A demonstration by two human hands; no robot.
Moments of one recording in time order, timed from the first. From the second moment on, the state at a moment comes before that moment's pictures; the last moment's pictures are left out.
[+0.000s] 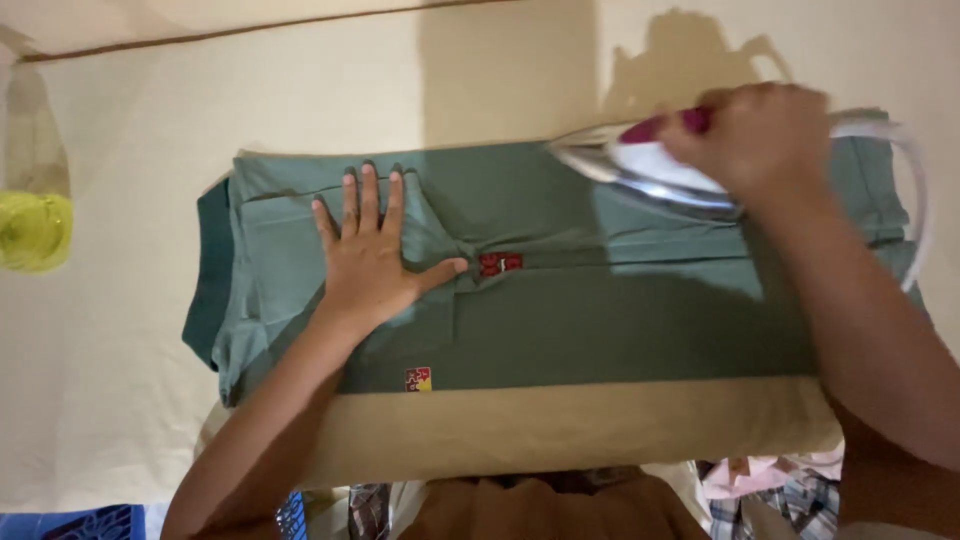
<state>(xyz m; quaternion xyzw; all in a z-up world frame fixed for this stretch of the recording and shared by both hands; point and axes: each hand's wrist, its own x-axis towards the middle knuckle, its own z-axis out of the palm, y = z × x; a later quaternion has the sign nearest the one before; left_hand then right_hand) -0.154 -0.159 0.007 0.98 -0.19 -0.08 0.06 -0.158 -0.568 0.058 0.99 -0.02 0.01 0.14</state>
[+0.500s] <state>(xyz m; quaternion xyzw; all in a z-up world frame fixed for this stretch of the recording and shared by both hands) -0.152 -0.159 0.003 0.98 -0.19 -0.06 0.06 -0.195 -0.608 0.054 0.98 0.12 0.04 0.18</state>
